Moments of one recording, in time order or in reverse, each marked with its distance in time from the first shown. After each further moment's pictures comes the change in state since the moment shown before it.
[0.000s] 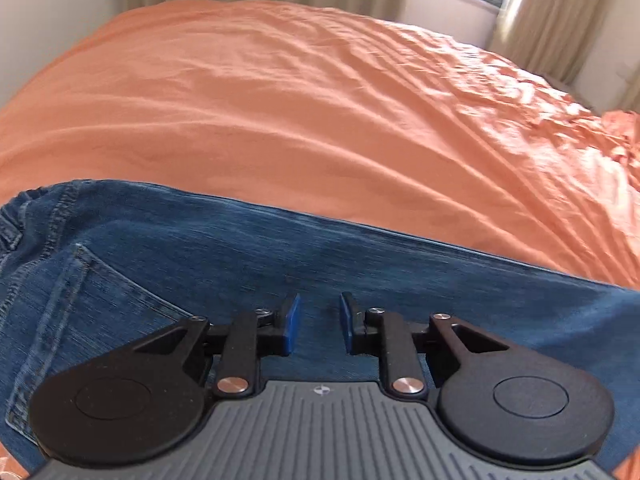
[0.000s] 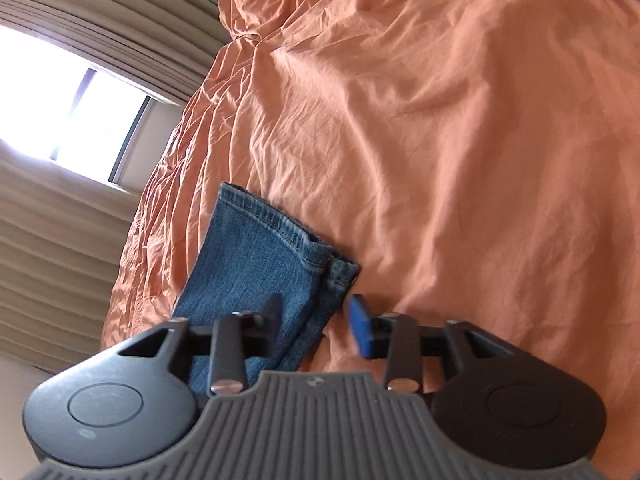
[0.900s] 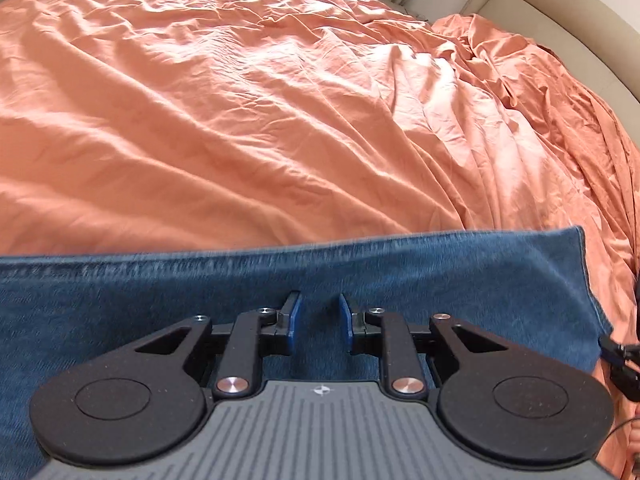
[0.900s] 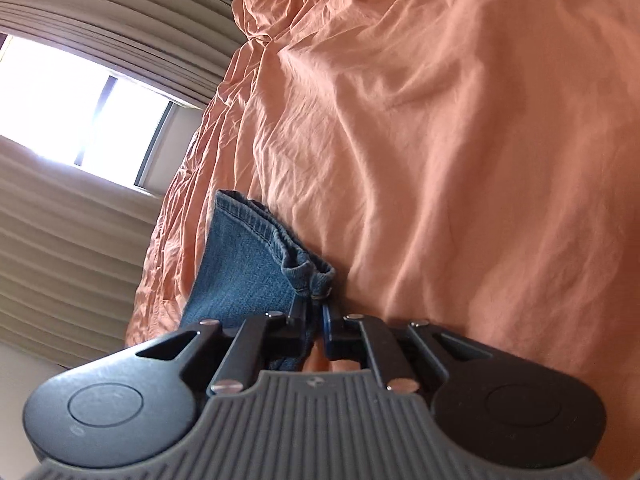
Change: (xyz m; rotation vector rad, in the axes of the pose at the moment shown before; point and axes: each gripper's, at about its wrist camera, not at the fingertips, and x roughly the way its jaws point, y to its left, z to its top) left arm 0.094 -0.237 -0.012 0.223 0.140 -0.385; right arm 0.022 -0.025 0.009 -0.007 -0.025 0.072
